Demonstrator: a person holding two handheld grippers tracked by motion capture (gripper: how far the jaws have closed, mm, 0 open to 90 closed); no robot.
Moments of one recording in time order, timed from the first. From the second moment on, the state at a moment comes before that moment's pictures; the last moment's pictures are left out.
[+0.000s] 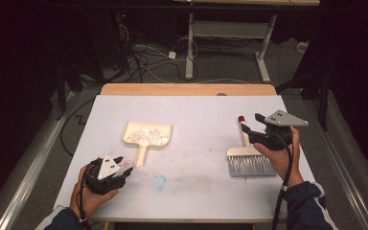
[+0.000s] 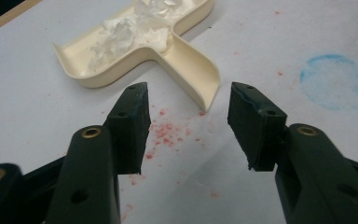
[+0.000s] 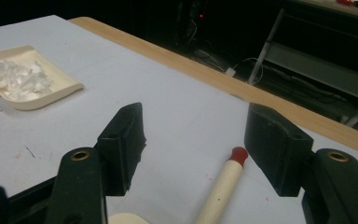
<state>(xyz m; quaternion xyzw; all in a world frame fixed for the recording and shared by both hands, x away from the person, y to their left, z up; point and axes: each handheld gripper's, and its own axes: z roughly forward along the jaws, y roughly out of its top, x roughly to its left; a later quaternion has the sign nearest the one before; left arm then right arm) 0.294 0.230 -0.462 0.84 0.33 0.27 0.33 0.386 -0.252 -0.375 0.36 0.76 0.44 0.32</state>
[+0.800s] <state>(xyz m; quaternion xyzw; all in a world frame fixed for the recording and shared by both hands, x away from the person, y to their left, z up) 0.288 0.228 -0.462 0.84 0.31 0.27 0.34 0.357 -0.231 -0.374 0.34 0.75 0.46 0.35</state>
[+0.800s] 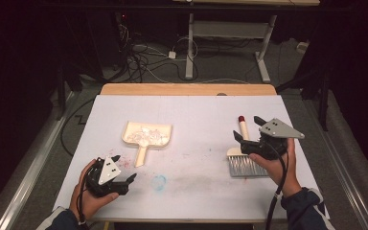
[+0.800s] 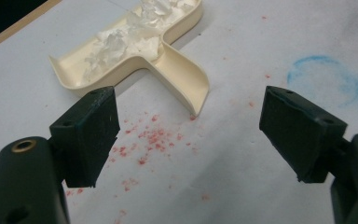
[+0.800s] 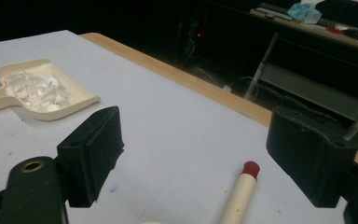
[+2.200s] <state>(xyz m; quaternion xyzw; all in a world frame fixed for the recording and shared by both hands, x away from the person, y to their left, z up) 0.286 0.222 -0.465 0.85 0.30 0.27 0.33 0.311 -0.254 -0.395 0.31 0.75 0.45 0.38</state>
